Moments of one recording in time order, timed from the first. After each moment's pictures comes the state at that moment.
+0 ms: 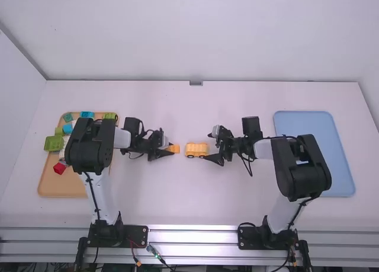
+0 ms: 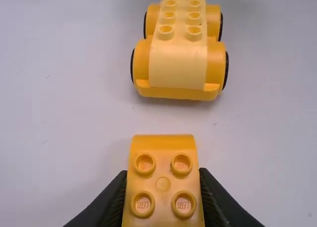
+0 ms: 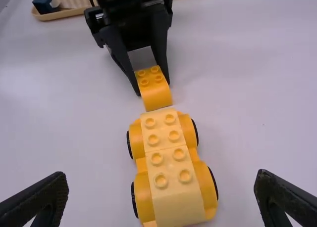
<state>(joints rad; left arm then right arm) 0.02 2.11 0.89 -0.05 1.07 1.32 0.18 1.88 0.75 0.15 -1.05 -0.84</state>
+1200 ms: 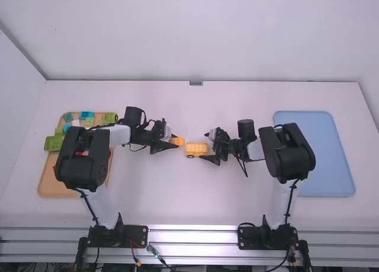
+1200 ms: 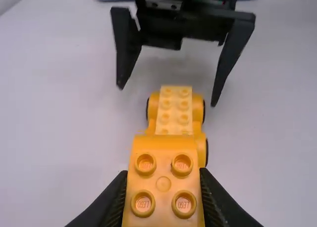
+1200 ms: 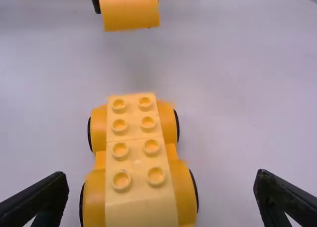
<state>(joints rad) -0.06 1.90 0.94 -0.22 1.12 1.25 0.20 2.10 0.75 0.49 -1.05 -0.85</state>
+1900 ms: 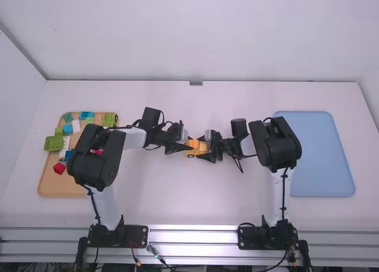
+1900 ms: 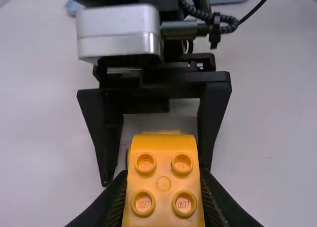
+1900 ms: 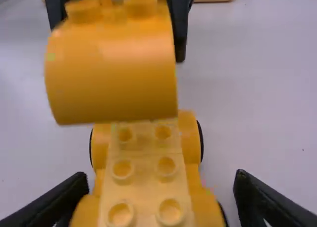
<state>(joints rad) -0.21 1.96 0.94 0.00 1.07 1.07 0.23 2.26 0.88 0.49 -1.18 -0.87</state>
